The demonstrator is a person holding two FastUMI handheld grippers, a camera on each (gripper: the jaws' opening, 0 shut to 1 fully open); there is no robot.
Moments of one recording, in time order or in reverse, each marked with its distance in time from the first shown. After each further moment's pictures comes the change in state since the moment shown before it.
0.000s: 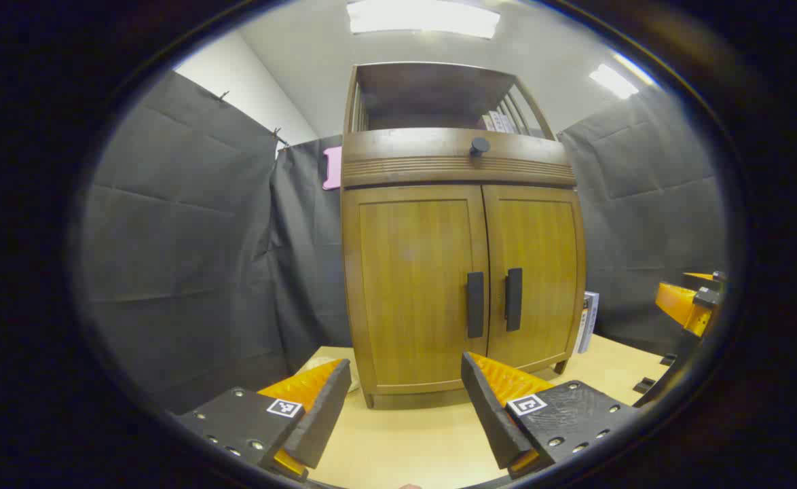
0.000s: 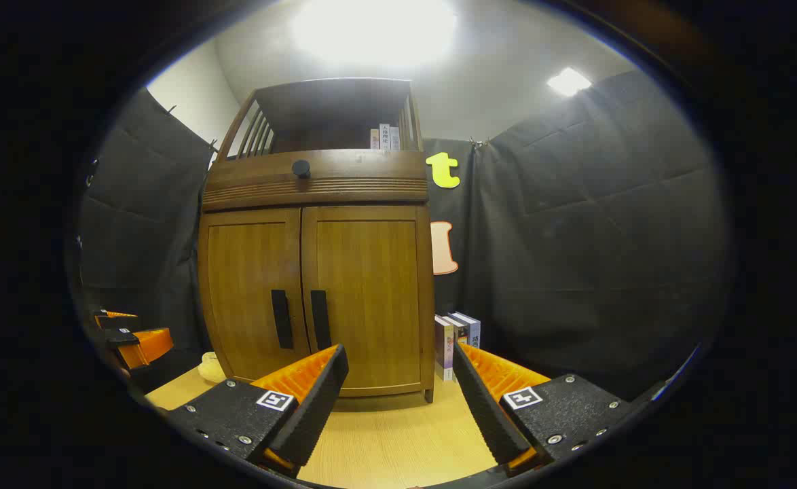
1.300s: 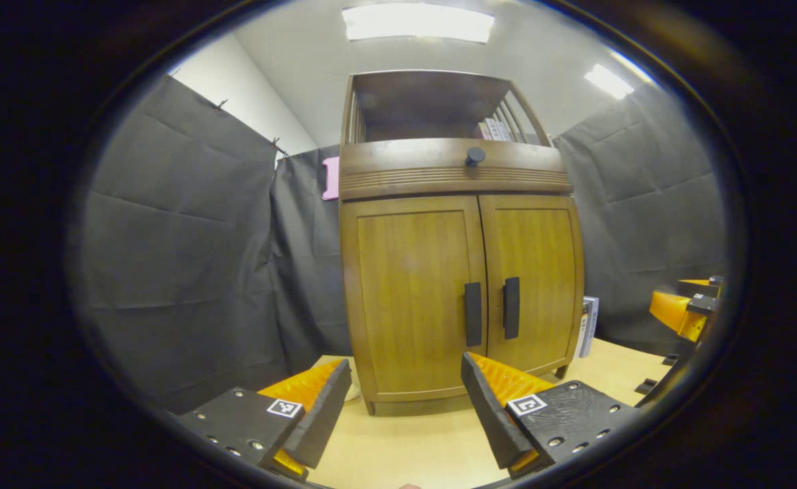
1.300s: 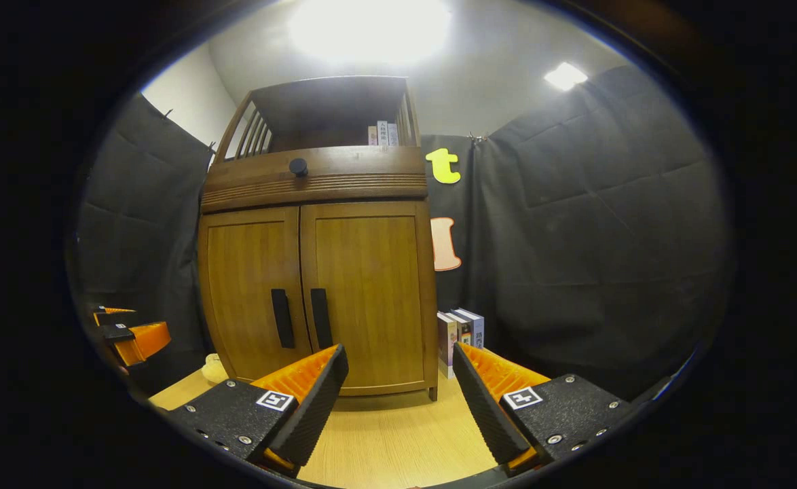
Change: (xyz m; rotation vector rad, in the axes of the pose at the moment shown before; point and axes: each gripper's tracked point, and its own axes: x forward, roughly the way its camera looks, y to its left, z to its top) left arm -0.003 0.004 0.003 0.011 -0.048 -0.002; right arm 0.011 0.006 -0.002 0.022 0.010 0.009
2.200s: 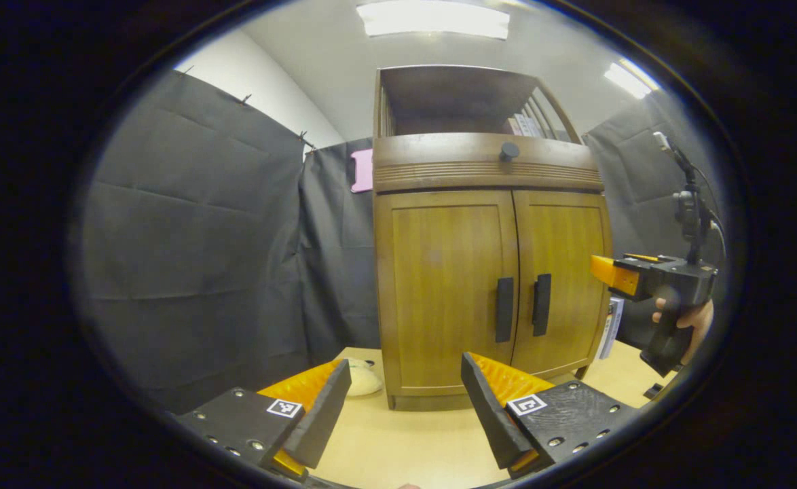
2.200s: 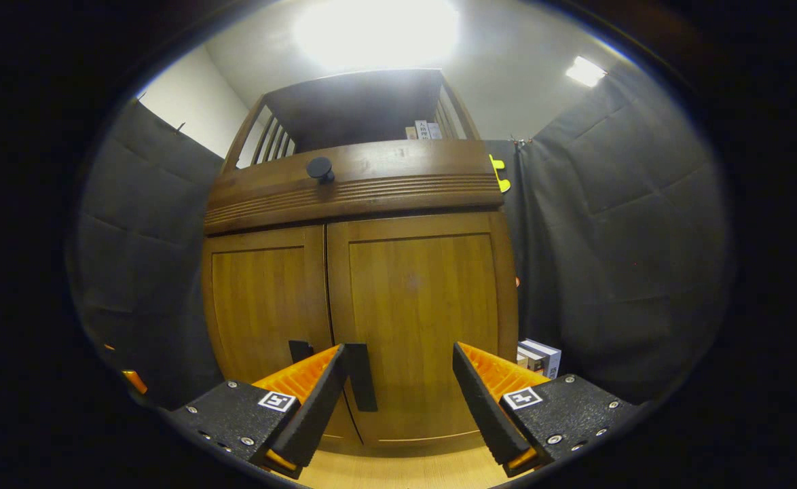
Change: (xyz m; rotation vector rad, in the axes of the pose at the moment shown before) left arm -0.010 0.015 -0.005 -0.039 0.038 0.134; right arm 0.152 0.083 0.034 0.029 -0.070 0.185
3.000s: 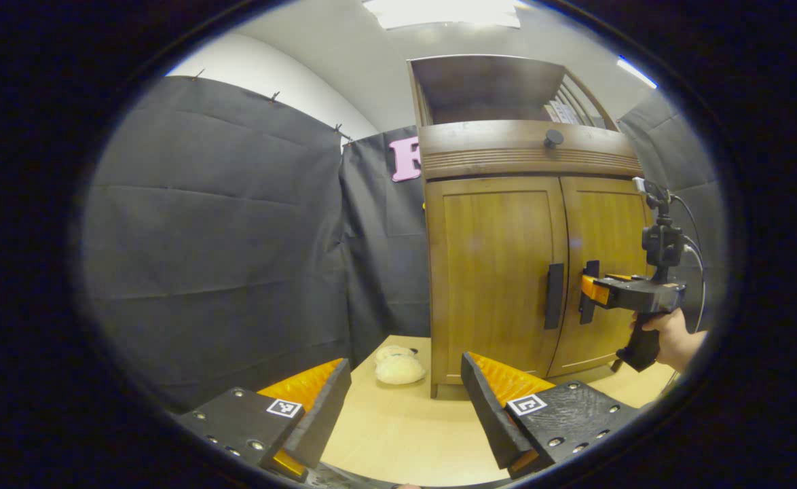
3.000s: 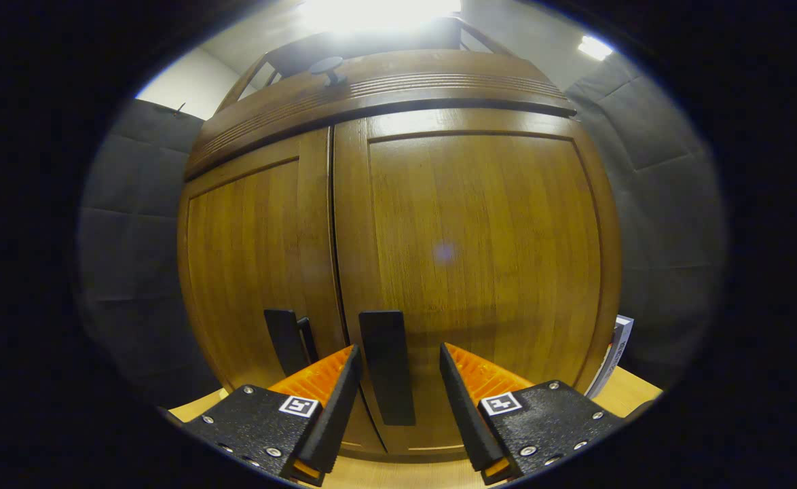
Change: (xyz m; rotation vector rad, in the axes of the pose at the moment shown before) left arm -0.003 0.058 -0.003 0.022 0.064 0.203; right arm 0.102 0.043 -0.084 0.023 0.155 0.088
